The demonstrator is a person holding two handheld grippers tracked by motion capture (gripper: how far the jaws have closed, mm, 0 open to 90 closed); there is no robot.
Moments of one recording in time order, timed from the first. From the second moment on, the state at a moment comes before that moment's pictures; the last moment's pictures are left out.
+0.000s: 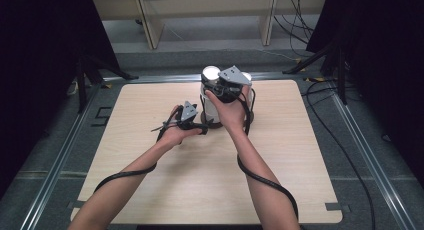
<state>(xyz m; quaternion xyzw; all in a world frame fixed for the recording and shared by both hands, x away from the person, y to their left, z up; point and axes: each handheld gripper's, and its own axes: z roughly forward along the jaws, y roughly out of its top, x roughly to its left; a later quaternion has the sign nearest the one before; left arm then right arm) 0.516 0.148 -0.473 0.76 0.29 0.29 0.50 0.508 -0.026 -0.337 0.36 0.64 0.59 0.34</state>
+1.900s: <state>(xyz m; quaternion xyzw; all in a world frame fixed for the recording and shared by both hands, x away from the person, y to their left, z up) 0.441 0.171 -0.466 0.74 0.25 0.27 0.56 0.449 -0.057 -0.362 0.36 0.66 0.59 0.28</state>
